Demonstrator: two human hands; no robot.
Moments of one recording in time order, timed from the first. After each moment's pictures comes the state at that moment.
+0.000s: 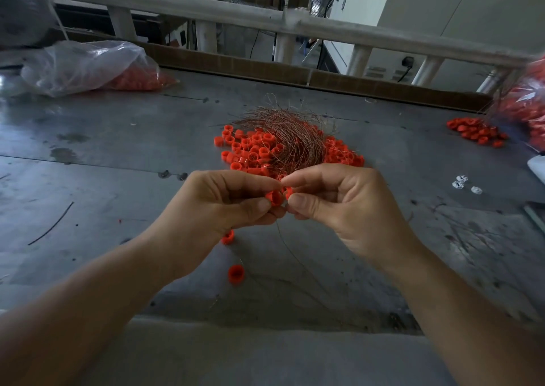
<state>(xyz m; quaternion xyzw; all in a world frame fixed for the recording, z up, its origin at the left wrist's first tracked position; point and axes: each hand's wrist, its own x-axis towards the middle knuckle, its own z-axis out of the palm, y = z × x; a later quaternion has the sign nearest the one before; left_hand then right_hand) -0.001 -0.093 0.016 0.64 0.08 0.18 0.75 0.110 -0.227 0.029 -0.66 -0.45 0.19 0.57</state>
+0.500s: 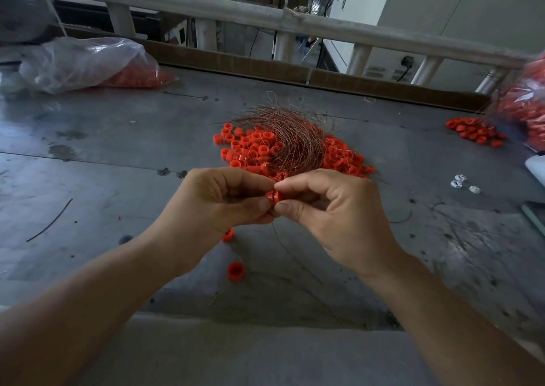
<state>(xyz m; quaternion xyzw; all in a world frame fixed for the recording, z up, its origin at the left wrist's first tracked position) 0.001 -0.093 0.013 0.66 0.10 0.20 0.71 0.101 -0.221 0.019 -0.71 -0.50 0.01 0.50</state>
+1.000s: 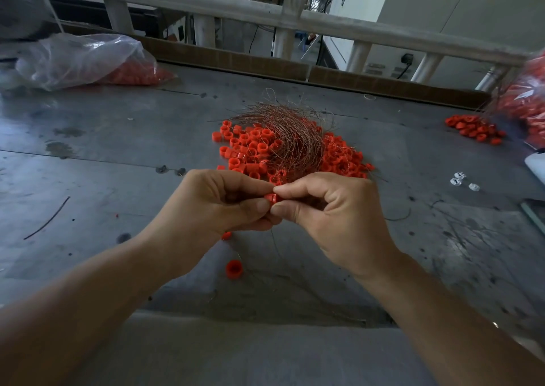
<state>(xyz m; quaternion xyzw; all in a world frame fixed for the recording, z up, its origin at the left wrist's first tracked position) -0.001 -0.094 0.011 0.64 0.12 0.17 0.74 0.101 -0.221 0.014 -0.70 -0.52 -0.04 0.49</state>
